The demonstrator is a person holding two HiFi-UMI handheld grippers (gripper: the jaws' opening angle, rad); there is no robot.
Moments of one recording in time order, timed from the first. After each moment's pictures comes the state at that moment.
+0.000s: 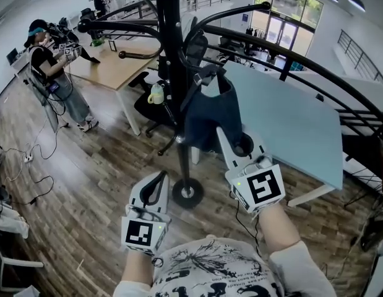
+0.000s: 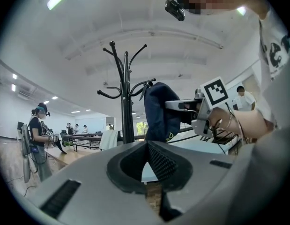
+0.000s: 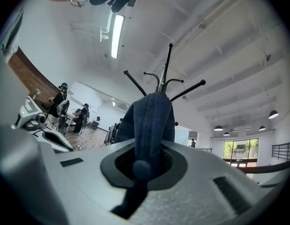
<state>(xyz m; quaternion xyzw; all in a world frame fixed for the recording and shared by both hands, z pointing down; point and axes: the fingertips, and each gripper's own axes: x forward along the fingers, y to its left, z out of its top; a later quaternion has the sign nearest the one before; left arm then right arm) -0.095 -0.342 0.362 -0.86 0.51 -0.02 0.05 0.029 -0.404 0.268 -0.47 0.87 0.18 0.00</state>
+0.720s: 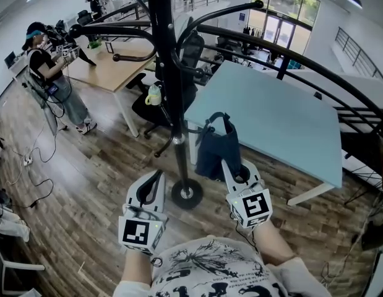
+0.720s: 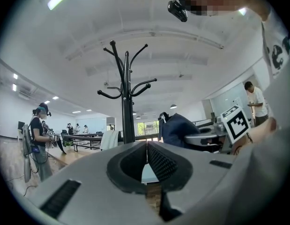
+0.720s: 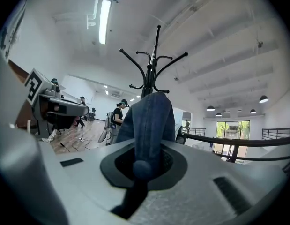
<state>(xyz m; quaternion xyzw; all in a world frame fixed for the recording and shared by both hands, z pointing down) -0.094 -0.350 0.368 -0.86 0.51 -0.01 0.06 0.067 -0.388 0.397 -0.51 0.86 0.08 -0.06</state>
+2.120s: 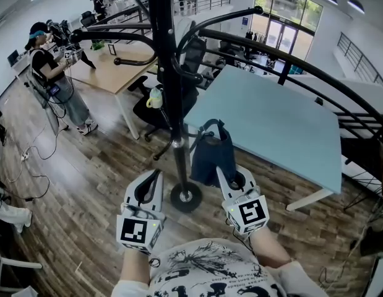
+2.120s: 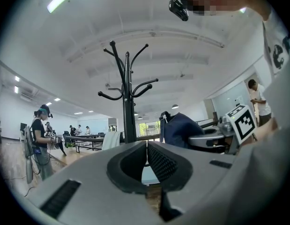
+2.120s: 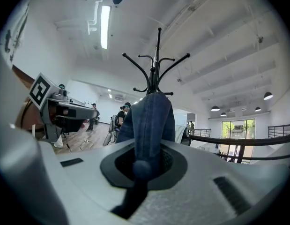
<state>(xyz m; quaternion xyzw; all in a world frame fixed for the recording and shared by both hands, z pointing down) -0.093 -0.357 0.353 -0.85 0.53 -0.01 0.05 0.058 -0.380 0.392 -0.48 0.87 0.08 -0.04</state>
